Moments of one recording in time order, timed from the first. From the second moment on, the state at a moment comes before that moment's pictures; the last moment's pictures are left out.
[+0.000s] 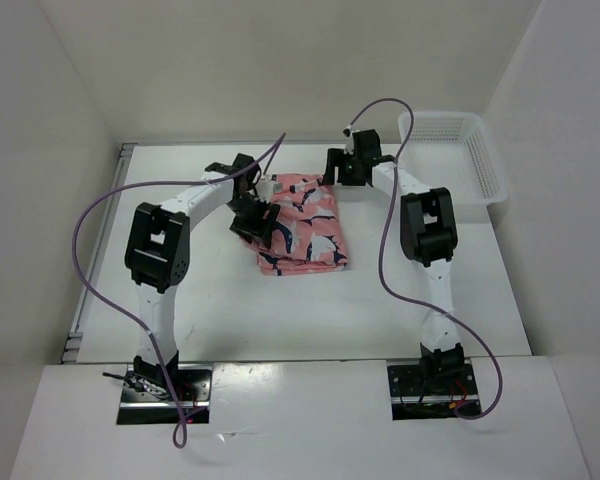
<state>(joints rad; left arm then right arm) -0.32 2.09 1.68 -0.94 0.35 0.07 0.24 2.38 1.90 -0.28 -0.25 0.23</state>
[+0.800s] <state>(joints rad) -0.31 2.18 1.67 -0.94 0.42 0.07 0.25 2.45 1.95 -0.25 -0.25 0.39</state>
